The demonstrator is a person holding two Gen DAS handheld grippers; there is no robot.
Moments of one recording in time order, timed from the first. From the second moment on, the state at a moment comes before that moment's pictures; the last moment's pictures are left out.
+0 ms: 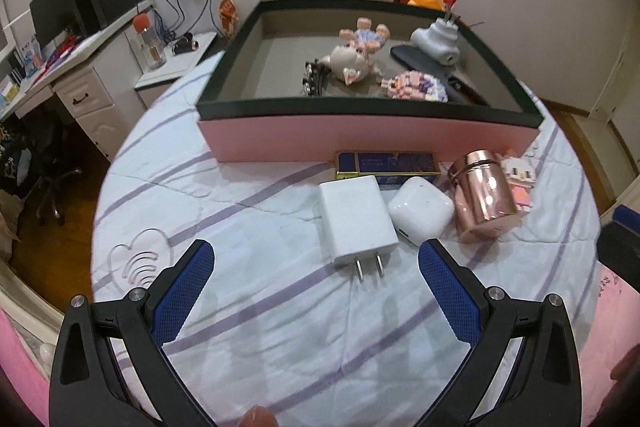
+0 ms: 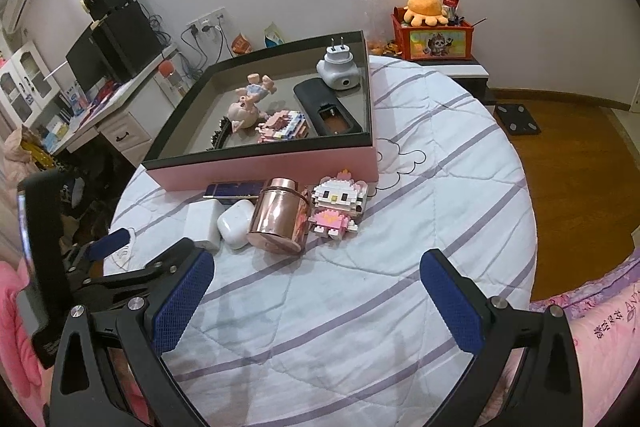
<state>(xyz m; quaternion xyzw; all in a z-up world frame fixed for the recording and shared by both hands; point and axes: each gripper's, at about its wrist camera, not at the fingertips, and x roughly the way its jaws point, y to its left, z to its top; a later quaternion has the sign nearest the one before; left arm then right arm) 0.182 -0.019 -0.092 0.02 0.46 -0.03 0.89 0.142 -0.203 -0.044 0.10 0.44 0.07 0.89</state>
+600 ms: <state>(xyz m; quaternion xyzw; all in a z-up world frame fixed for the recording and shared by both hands) 0.215 -0.017 -0.128 0.01 0.48 -0.02 0.88 0.165 -0.208 -0.062 0.10 0.47 0.05 0.88</state>
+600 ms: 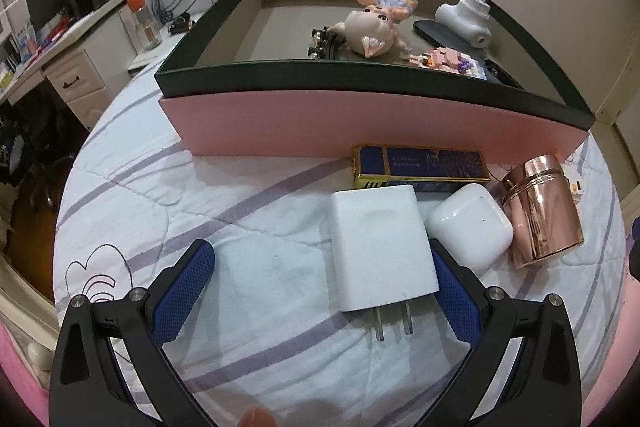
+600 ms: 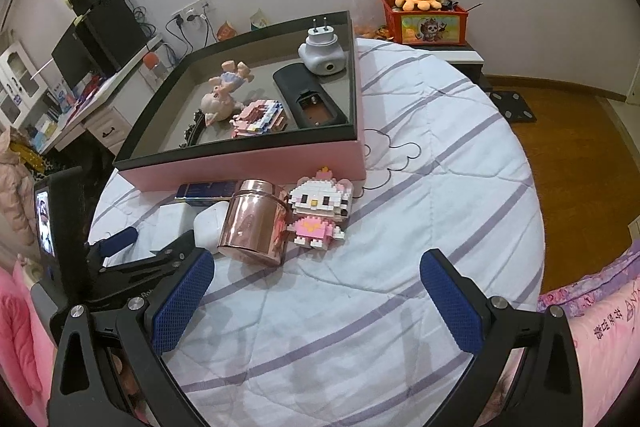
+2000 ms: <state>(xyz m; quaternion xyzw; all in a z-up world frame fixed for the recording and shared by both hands) 0.209 0.021 -0.070 -0.05 0.43 -0.03 0.90 0.195 -0.204 -0.058 0.10 0.46 0.06 0.88</state>
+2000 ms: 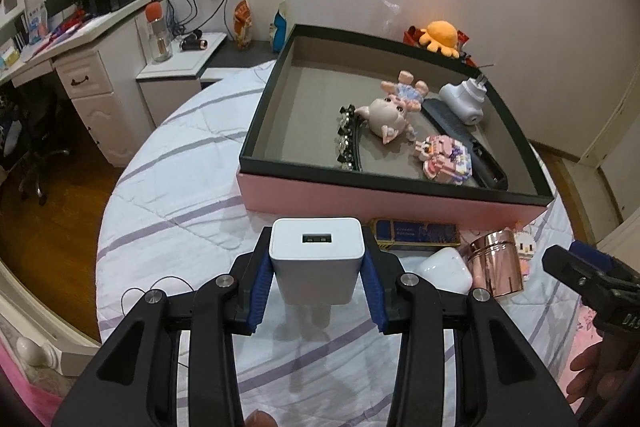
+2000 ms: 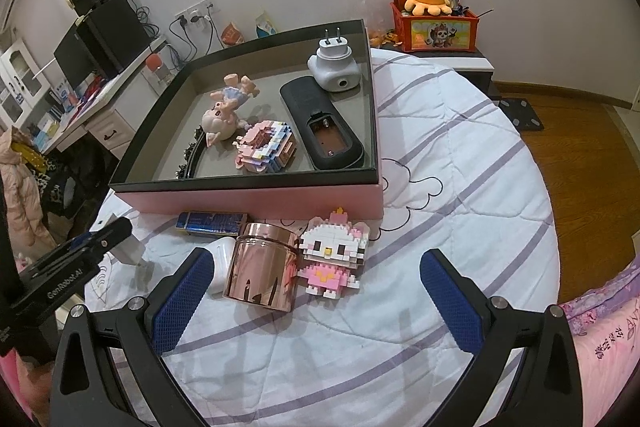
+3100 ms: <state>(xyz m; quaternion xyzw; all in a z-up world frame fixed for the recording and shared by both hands) 0.329 0.015 -0.046 -0.03 0.41 -0.05 0.91 0.301 -0.188 -0.029 0.06 0.43 0.07 0.90</state>
